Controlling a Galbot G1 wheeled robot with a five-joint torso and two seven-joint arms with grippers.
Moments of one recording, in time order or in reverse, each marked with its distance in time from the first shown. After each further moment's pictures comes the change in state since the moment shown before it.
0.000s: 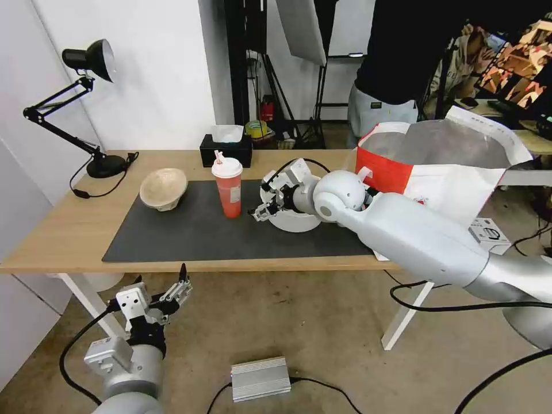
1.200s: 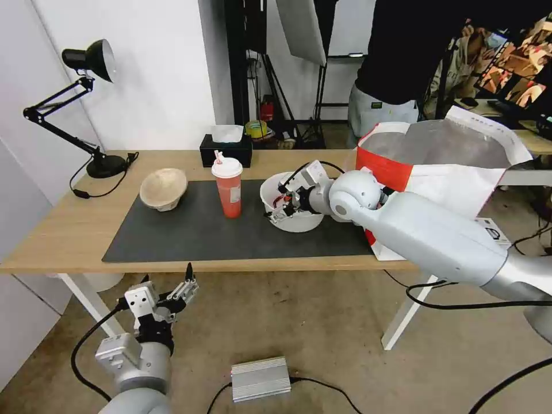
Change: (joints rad) left arm -0.021 -0.015 0.028 0.026 0.014 -0.010 0.000; right arm 0.024 -0.076 -0.030 -0.022 0.009 0.000 -0.045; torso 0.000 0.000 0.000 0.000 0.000
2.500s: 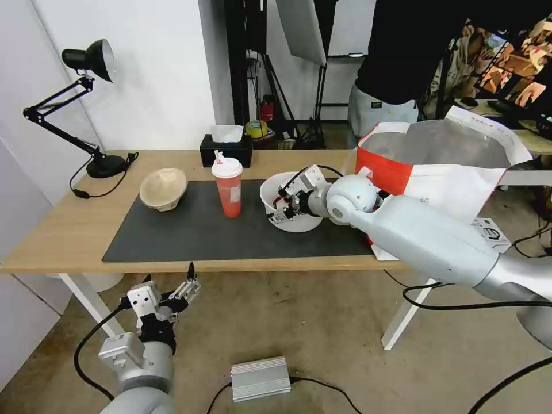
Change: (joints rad) left arm -0.005 0.000 0.009 0.005 0.007 -0.005 -0.003; right arm -0.024 0.032 0.003 -0.043 -0.025 0.002 0.003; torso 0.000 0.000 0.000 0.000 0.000
